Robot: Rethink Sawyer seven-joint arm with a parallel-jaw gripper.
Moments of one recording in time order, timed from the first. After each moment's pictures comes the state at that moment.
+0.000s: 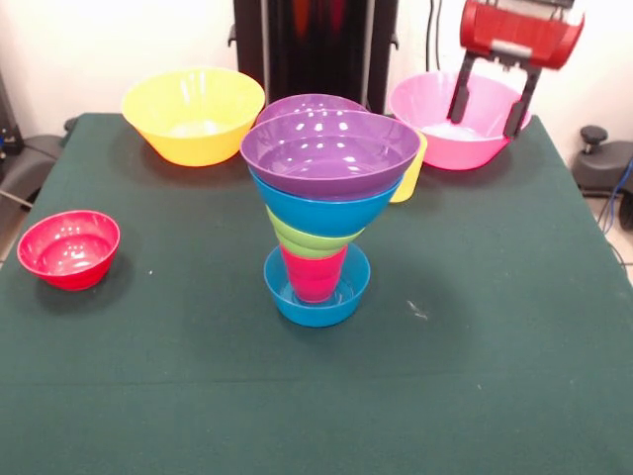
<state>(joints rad) 0.25 -0.70 -0.29 1.67 0.03 0.38 2.22</state>
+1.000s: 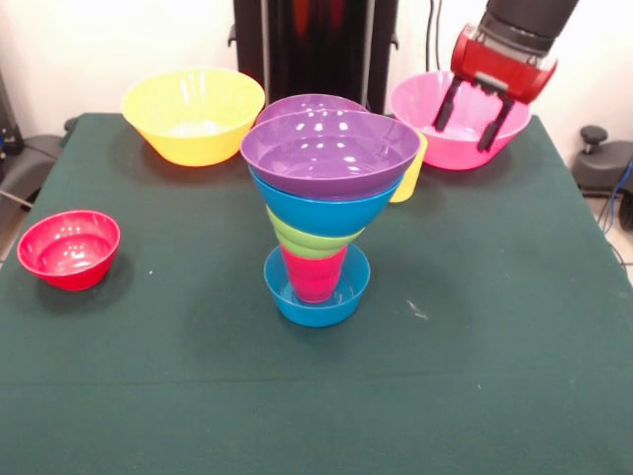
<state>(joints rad) 0.41 -0.57 -0.43 1.69 0.11 0.48 2.30</state>
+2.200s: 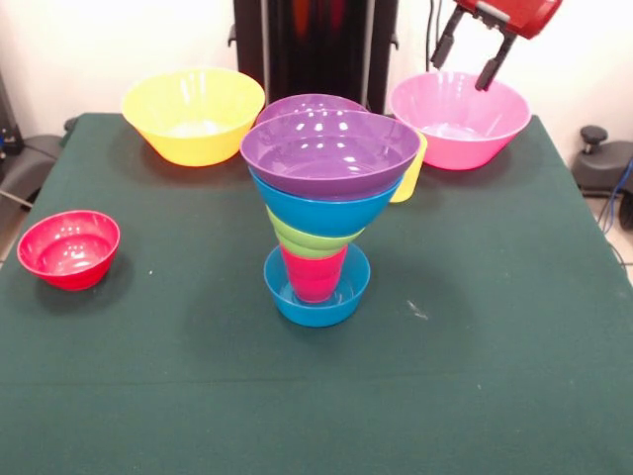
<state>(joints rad) 0.44 -0.66 -0.51 1.69 0.15 0.61 2.30</state>
